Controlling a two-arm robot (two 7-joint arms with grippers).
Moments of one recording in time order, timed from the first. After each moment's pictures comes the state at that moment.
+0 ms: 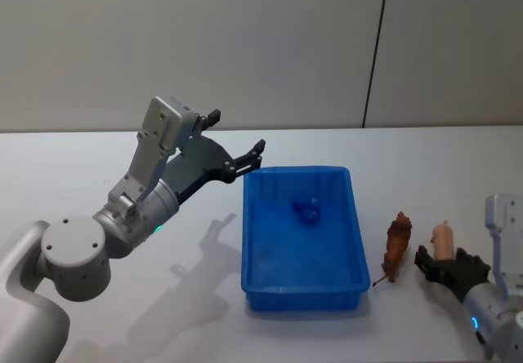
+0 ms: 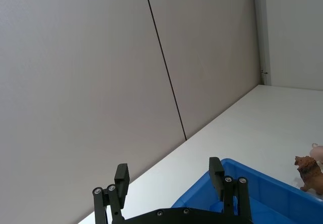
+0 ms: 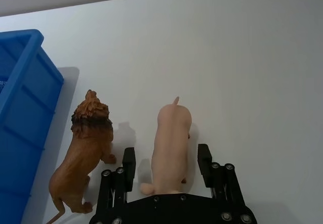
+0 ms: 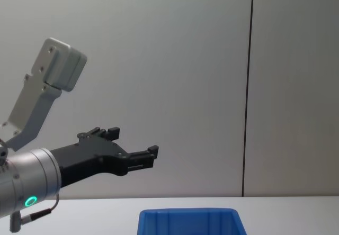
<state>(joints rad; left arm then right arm) -0.33 0.35 0.37 -1.32 -0.22 -0.12 -0.34 0.08 0.17 -0.21 -1.30 0.37 0.25 -0.11</state>
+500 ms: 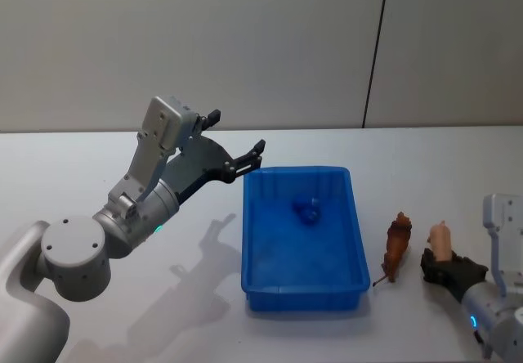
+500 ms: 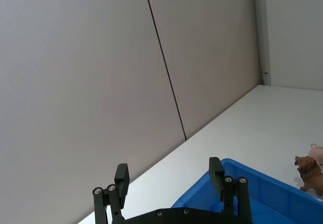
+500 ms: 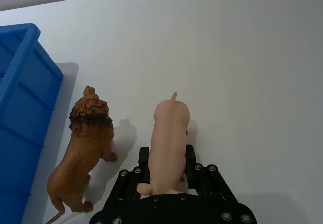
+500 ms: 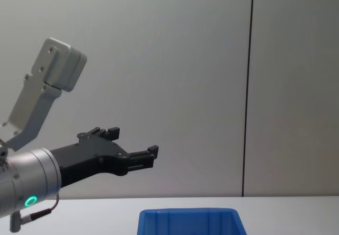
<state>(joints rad) -0.33 0.35 0.37 -1.32 -0.22 -0.12 -0.34 0.09 0.16 -0.21 -1.28 0.38 0.28 -0.10</state>
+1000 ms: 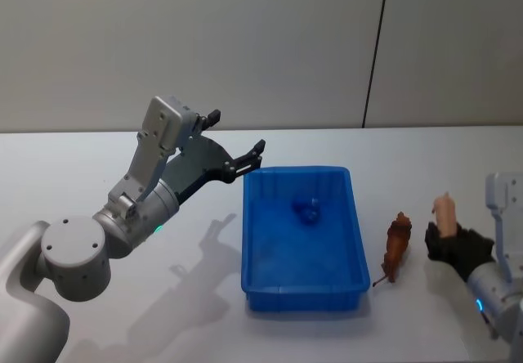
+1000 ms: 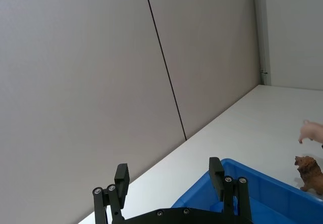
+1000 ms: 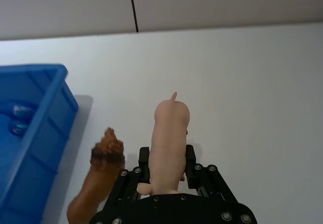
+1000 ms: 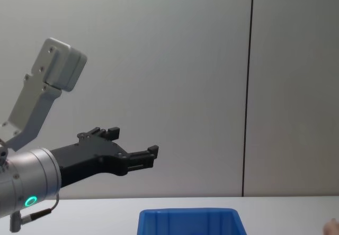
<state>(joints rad) -0.33 0.35 0.37 -1.32 -0.22 -0.12 -0.34 0.08 0.17 -0.21 -1.36 0.29 0.25 -0.09</state>
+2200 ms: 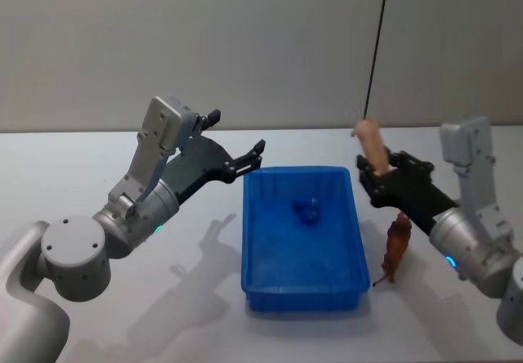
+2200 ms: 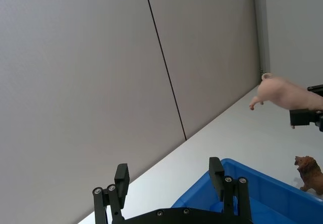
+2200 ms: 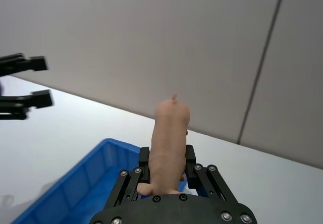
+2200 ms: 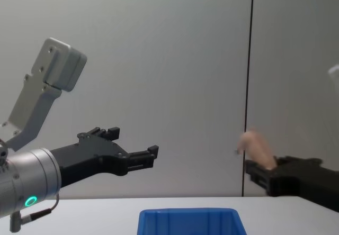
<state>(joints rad) -0.33 0.35 0.37 -1.32 -0.22 -0.12 -0.34 0.14 0.17 -0.25 -1.46 0.14 0.04 0.28</state>
